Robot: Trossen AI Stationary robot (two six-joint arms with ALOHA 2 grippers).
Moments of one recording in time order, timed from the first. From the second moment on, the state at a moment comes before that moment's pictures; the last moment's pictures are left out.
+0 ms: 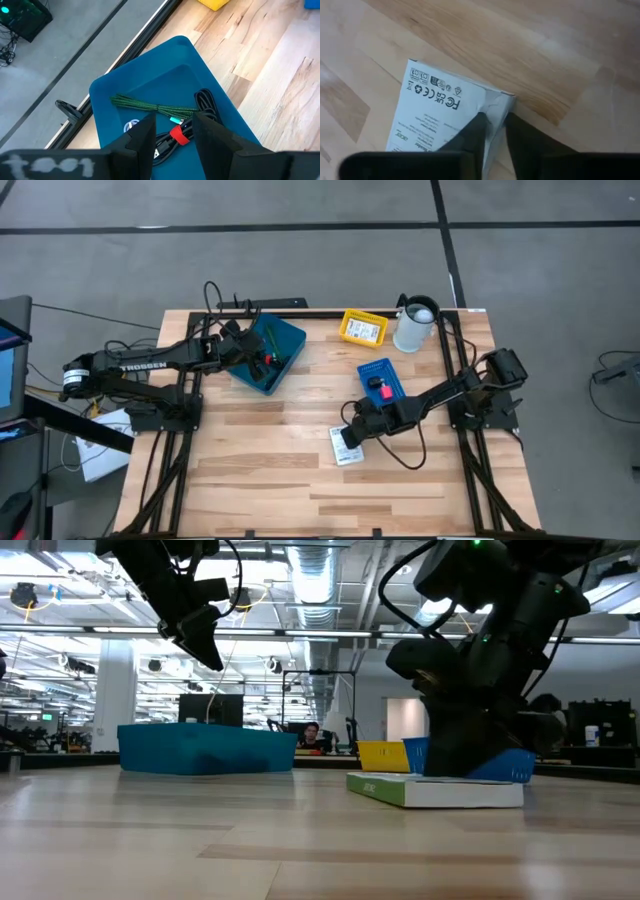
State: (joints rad) left arm 0.28 1.10 0.81 -0.53 -0.45 -0.09; right arm 0.28 1.77 0.82 -0.24 0.17 1.26
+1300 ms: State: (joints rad) left arm 0.28 1.10 0.81 -0.53 -0.45 -0.09; right arm 0.26 1.79 1.58 -1.17 0.56 0.91
